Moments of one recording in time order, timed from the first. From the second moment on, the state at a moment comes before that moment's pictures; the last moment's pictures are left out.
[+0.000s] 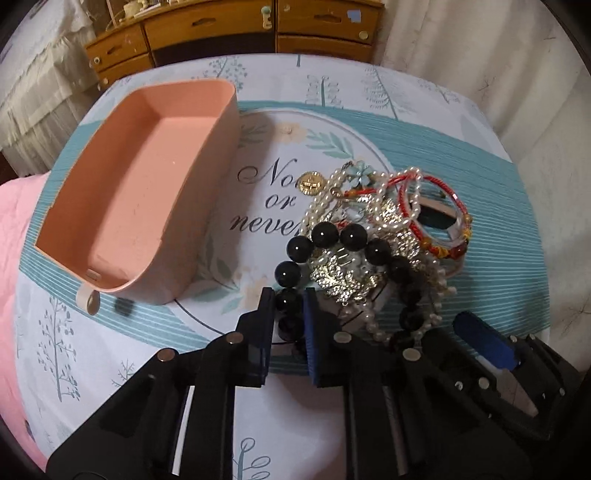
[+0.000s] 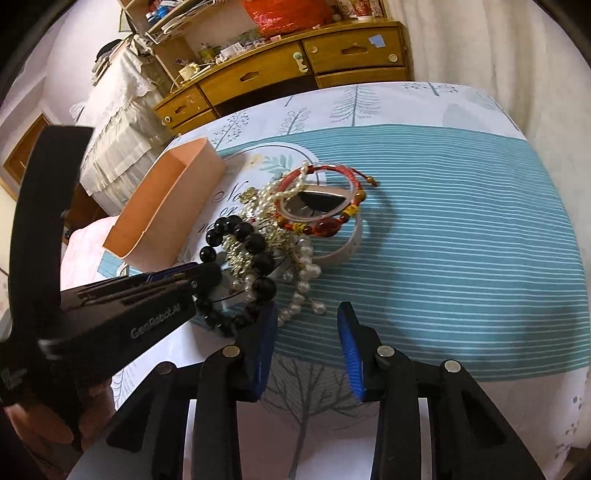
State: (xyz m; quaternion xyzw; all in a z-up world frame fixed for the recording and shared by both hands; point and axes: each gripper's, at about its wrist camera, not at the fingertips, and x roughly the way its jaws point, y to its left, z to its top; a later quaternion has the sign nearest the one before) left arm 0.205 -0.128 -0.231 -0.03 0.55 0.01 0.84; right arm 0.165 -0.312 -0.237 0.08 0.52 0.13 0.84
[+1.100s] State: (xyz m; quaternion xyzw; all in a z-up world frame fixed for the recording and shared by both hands) left arm 0.121 -0.059 -0.102 -0.11 0.41 -0.03 0.90; right arm 0.221 -0.298 -0.244 0.04 0.43 0.11 0.90
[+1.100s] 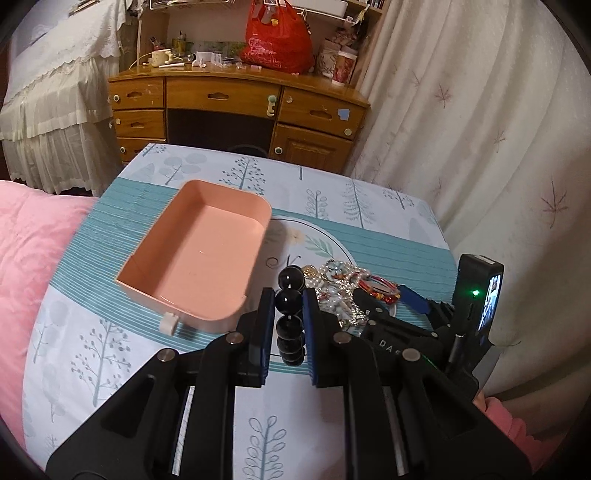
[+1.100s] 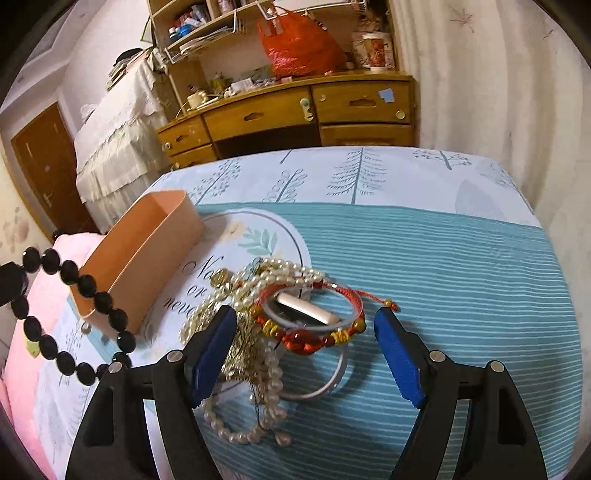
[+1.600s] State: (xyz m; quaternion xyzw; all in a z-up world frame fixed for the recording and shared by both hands) left arm 0.138 -0.006 -0.076 -0.12 0.39 -0.07 0.91; right arm 0.220 -0.289 -0.209 0.02 0.43 0.03 0.90
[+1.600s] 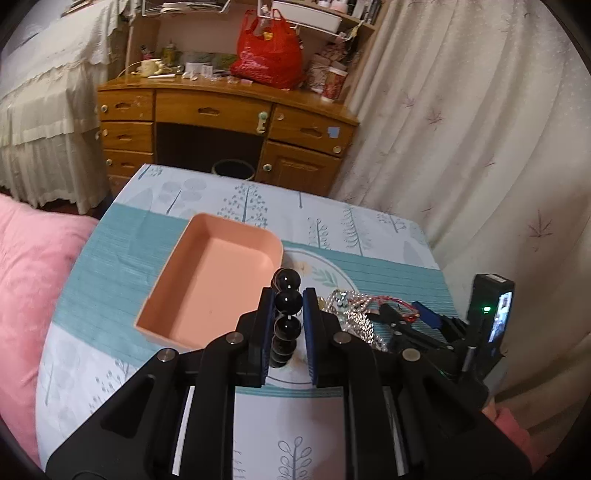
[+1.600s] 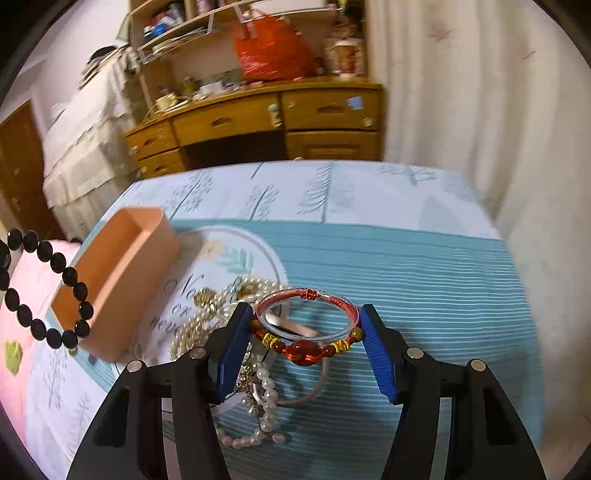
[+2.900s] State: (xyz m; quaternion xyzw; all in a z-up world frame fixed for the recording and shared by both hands) left arm 0.203 0.095 -0.136 -0.09 0.46 -0.12 0.88; right arm 0.217 -0.146 -0.177 0.17 0.44 0.09 0.88
